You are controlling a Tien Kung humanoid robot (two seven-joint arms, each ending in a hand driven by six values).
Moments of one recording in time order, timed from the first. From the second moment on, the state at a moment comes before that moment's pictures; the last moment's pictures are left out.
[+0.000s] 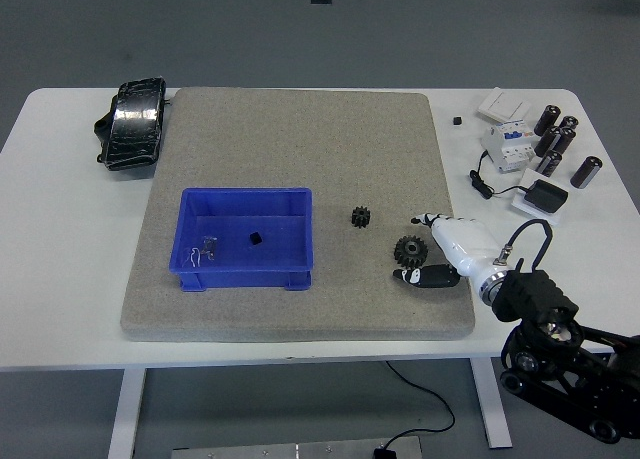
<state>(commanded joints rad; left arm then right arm) -0.02 0.26 -0.69 -0.38 0.74 0.22 0.49 0.44 -0.49 0.47 1.44 -1.93 -0.29 -0.50</state>
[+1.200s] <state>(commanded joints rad) -0.02 0.26 -0.69 -0.38 0.73 0.22 0.48 0.48 -0.49 0.40 1.39 -1.93 -0.36 -0.46</state>
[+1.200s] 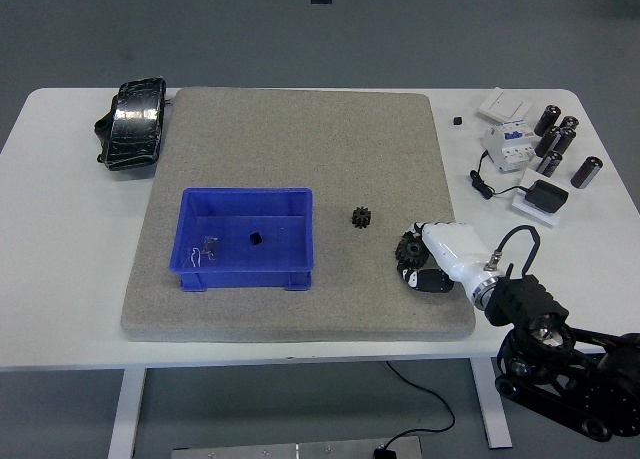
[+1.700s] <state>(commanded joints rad) -0.02 0.26 -0.69 -0.38 0.73 0.22 0.49 0.55 -0.43 0.44 1.54 -1.91 -0.43 -0.45</state>
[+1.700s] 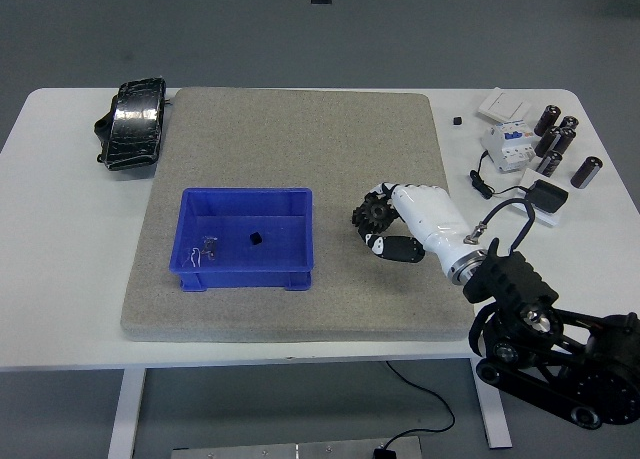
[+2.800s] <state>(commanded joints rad) -0.03 0.27 -0.71 -0.38 0.77 0.21 0.50 0.80 -0.24 0.17 1.44 -1.84 -0.41 -0.45</state>
